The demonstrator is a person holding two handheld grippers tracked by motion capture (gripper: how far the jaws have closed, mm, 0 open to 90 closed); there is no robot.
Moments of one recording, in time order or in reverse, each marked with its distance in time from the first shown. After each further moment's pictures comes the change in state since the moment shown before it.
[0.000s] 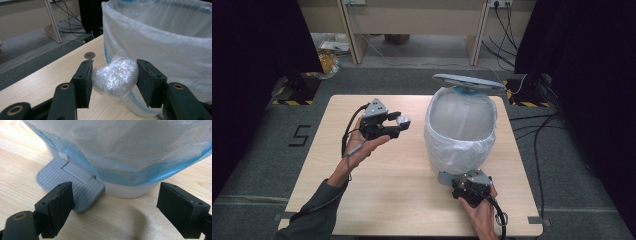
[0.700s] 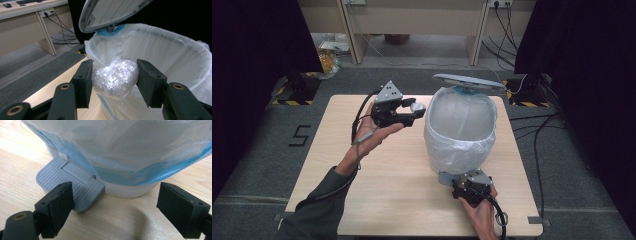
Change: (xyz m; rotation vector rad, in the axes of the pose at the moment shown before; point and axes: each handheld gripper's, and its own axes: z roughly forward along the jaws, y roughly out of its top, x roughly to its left) left arm -0.023 0.059 0.007 -0.045 -0.051 0.047; right arm 0.000 0.000 0.000 0.002 0.004 0.010
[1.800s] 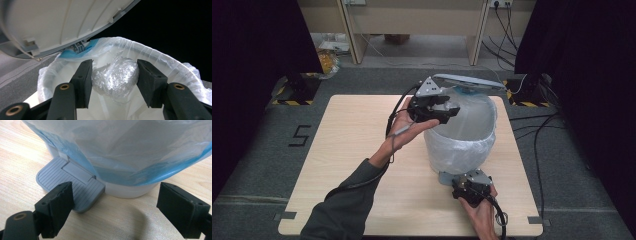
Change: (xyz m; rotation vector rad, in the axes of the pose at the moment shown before) left arm -0.042 0.028 0.067 0.016 -0.082 0.032; right arm 0.000 0.000 0.000 -0.003 -0.001 -0.009
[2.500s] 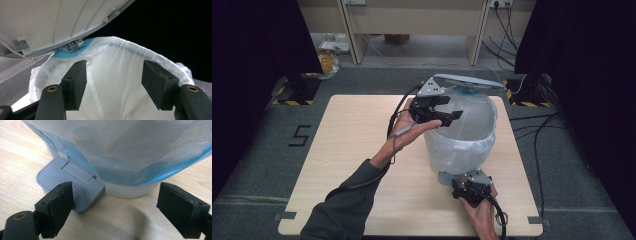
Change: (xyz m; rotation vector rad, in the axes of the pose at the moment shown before) left arm -0.003 0.000 -0.003 0.008 -0.028 -0.009; right arm 0.000 0.000 0.000 0.001 0.003 0.005
